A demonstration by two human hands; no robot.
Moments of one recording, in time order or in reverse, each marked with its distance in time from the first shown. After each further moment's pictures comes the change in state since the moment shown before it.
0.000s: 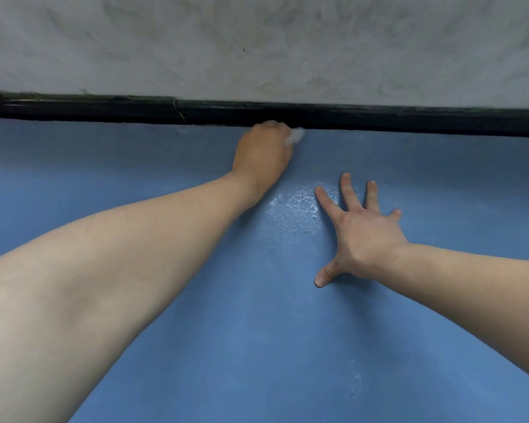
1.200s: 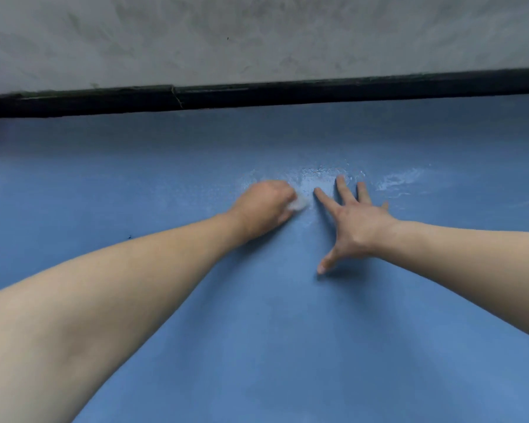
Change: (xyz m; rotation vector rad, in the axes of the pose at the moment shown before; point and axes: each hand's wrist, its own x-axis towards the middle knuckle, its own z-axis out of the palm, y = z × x) left_hand -0.153 0.046 -0.019 -0.104 -0.298 0.359; right_hand -0.081 0.005 0.053 0.065 -0.020 0.034
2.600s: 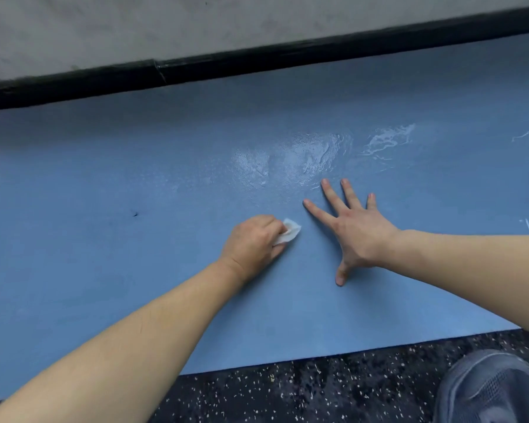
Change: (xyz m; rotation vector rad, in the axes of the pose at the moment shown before) left_hand -0.126 0.057 0.025 -0.076 0.114 0.014; right_hand -0.070 -0.014 0.065 -0.176 -0.023 -0.118
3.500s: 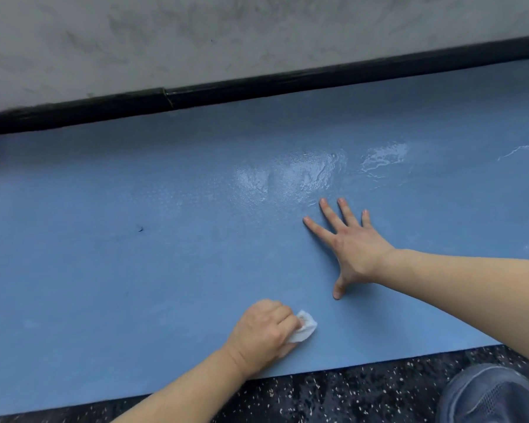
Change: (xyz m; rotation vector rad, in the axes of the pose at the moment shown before) left_hand -0.098 0.063 0.026 -0.067 -0.057 0.203; right_hand -0.006 0.000 0.001 0.031 -0.002 0.003
